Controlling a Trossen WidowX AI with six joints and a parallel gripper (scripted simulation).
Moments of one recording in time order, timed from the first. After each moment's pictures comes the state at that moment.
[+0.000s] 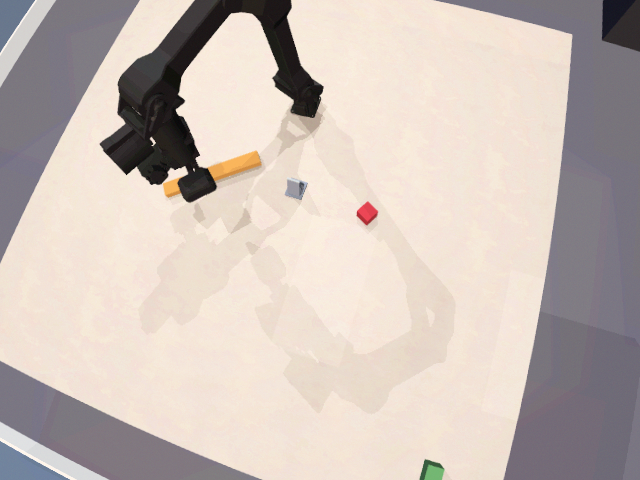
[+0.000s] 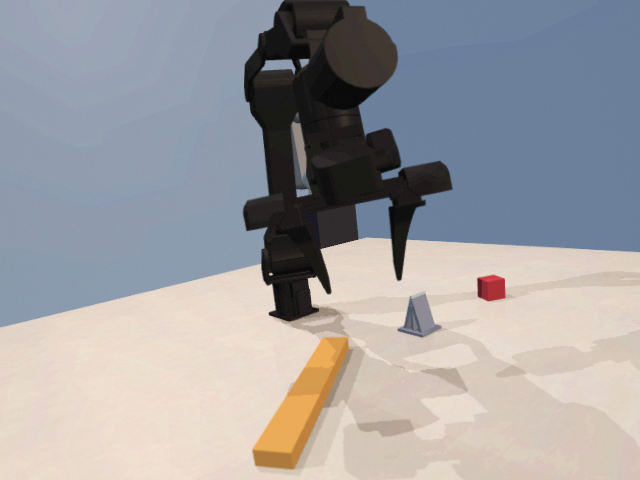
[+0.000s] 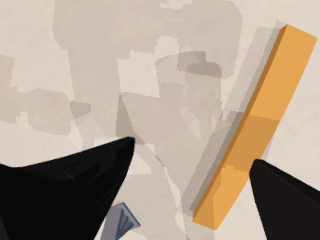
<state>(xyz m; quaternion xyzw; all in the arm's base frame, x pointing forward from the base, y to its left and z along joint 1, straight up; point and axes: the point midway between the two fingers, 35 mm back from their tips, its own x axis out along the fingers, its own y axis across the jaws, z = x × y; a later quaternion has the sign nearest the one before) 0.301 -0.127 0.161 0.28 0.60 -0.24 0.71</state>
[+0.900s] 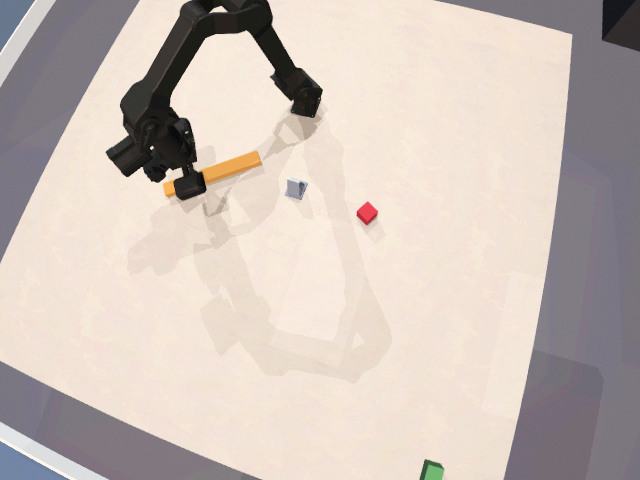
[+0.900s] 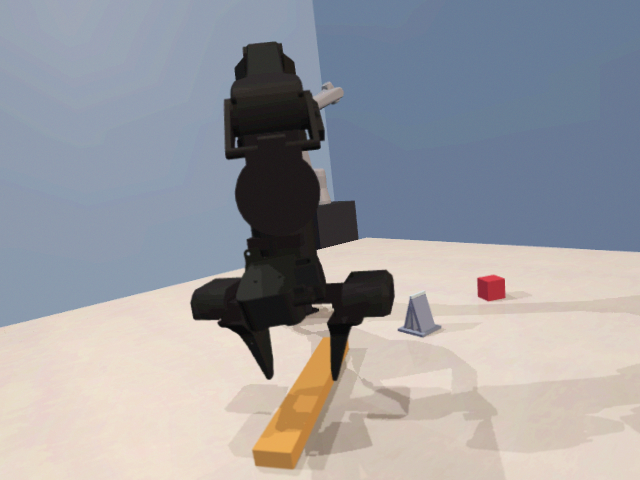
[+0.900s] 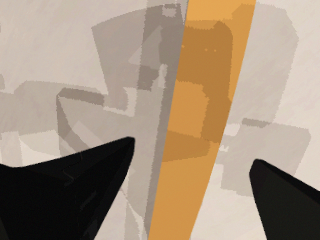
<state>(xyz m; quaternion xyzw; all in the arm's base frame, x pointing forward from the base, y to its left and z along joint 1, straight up) 0.268 -0.185 0.077 0.32 0.62 -0.32 0.64</state>
